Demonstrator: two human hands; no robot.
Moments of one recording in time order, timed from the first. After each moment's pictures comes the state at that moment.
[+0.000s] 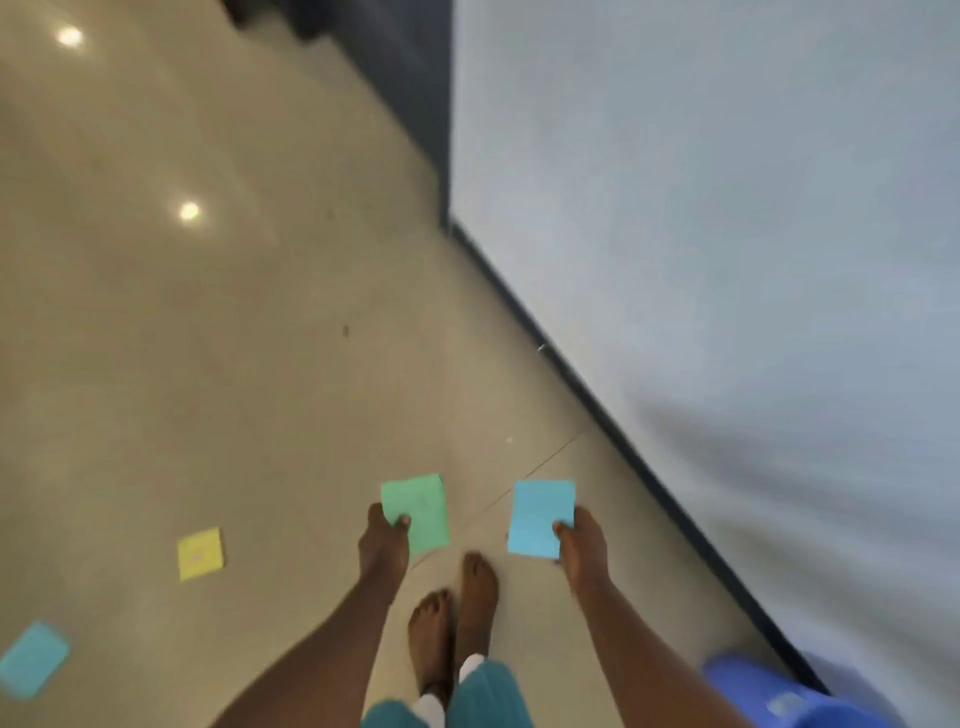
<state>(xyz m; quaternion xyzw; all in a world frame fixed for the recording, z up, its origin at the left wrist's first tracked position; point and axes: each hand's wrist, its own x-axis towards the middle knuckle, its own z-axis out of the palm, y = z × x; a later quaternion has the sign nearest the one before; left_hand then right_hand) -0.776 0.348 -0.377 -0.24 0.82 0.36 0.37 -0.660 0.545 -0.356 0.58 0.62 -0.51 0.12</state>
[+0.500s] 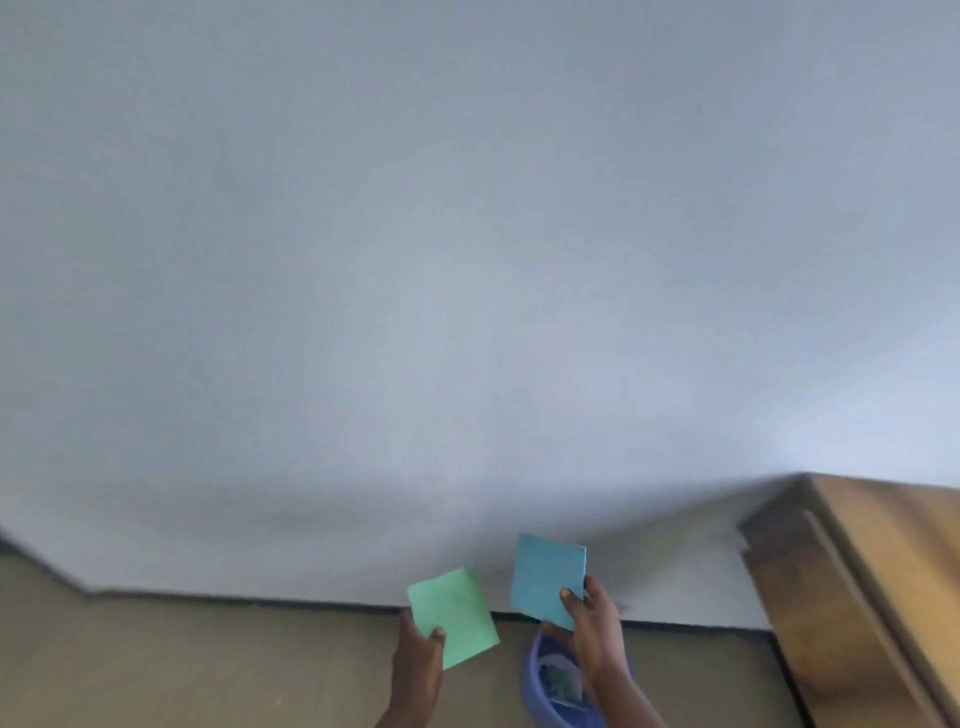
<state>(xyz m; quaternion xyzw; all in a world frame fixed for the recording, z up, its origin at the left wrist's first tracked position) -0.546 0.583 -0.019 0.18 0.76 0.34 0.53 -0.364 0.631 0.025 0.68 0.35 -0.52 -0.37</state>
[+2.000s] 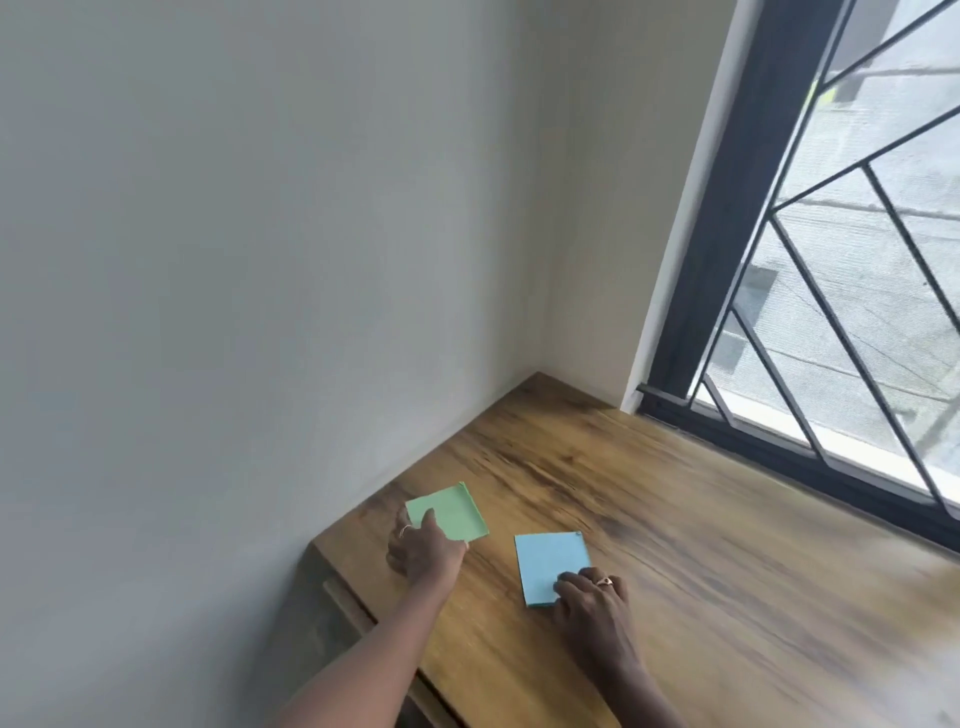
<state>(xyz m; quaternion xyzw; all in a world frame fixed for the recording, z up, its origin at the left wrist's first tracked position) 0.025 0.752 0.132 0.73 0.61 0.09 0.31 0.125 0.577 0.097 0.84 0.49 0.16 -0.16</state>
